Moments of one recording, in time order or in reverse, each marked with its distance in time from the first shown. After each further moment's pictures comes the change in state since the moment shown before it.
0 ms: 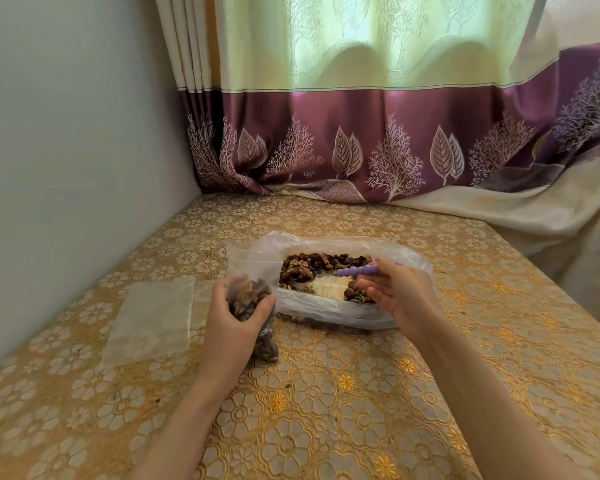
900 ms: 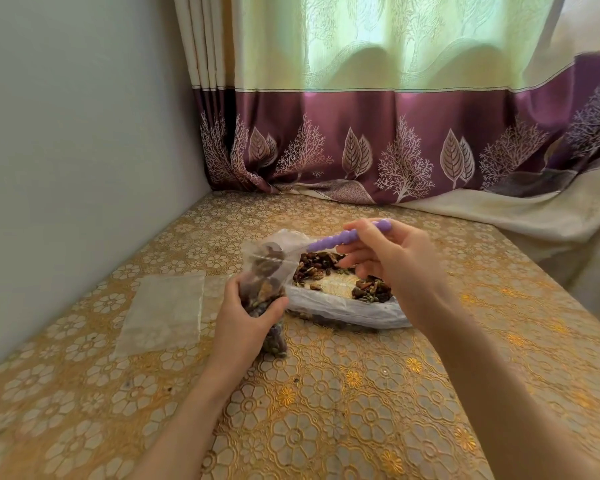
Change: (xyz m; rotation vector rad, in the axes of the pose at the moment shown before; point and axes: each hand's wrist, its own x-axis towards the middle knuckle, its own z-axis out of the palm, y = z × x) left_hand 0.000 0.001 -0.003 0.007 -0.049 -0.060; right_hand -0.046 -0.038 0.031 -0.165 -0.284 -0.441
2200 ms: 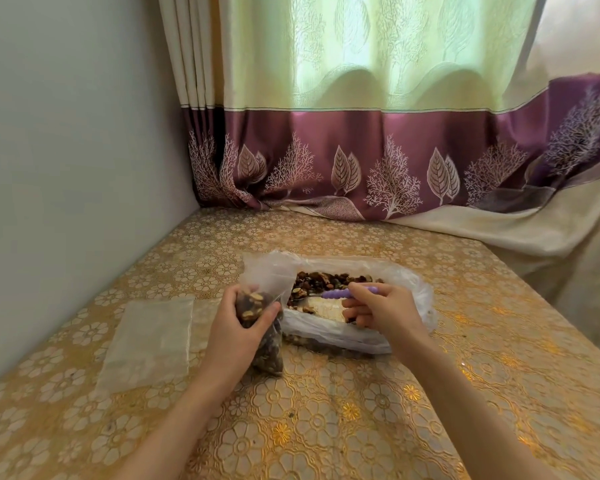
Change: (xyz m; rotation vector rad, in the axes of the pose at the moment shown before) left_hand 0.025 0.006 0.002 0.016 -0.047 0.042; right_hand 0.021 0.065 -0.021 -0.052 0.046 0.337
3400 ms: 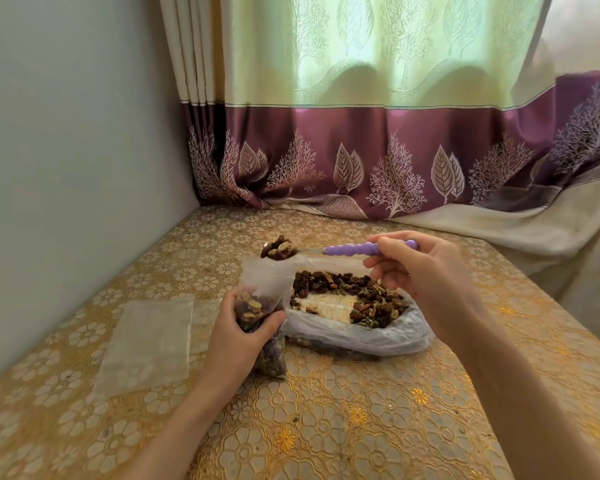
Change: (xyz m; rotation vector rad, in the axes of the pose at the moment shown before) left_hand 0.003 -0.016 0.000 -0.042 -0.005 0.054; right_hand -0.025 -0.062 -0.006 0.037 0.046 -0.298
